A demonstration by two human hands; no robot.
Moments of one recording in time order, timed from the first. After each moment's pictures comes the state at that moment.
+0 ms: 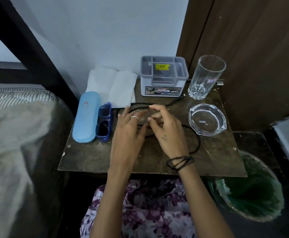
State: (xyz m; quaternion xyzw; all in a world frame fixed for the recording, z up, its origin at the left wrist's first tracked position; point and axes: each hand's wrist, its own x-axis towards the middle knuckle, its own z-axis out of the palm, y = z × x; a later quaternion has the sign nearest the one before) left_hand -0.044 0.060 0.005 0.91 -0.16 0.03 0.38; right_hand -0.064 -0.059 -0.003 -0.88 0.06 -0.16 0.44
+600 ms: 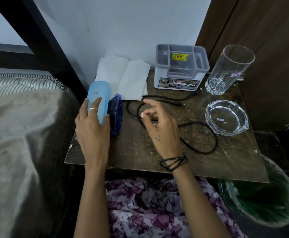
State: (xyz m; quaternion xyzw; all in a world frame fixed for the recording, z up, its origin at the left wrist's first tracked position) left_hand -0.018 0.132 -0.021 0.93 0.08 0.14 0.33; right_hand -0.049 -0.019 -0.022 -0.86 0.01 -0.19 0.48
